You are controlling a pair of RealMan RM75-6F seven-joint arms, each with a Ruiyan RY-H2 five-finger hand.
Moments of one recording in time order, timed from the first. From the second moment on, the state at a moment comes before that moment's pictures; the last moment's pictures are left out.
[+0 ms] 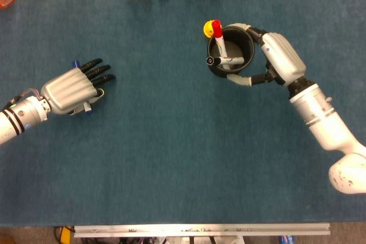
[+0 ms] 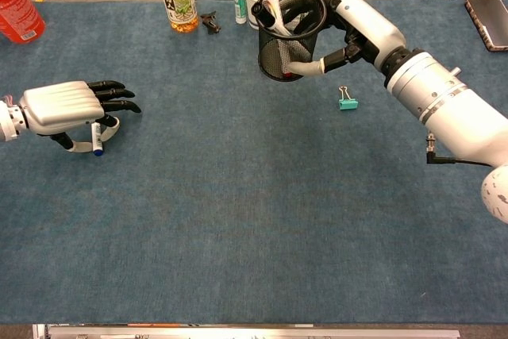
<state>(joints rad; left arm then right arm) -0.67 -1.65 0.34 -0.43 1.94 1.26 -0.50 0.66 -1.60 0.22 -1.44 -1.36 1.05 0.42</state>
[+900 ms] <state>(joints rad) -0.68 -1.66 0.34 -0.45 1.92 1.26 -0.52 0.66 -1.60 0.23 -1.42 -1.36 1.05 0.43</state>
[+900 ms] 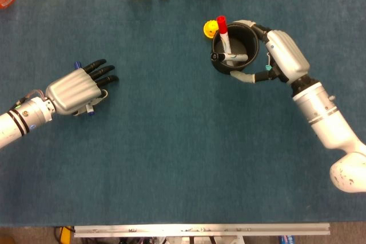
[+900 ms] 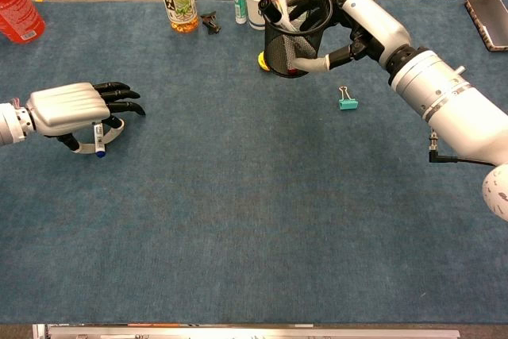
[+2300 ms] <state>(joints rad) -0.71 -1.33 0.17 -1.04 1.76 1.36 -0.50 0.68 -1.68 0.21 -1.35 -1.39 1.02 0.47</state>
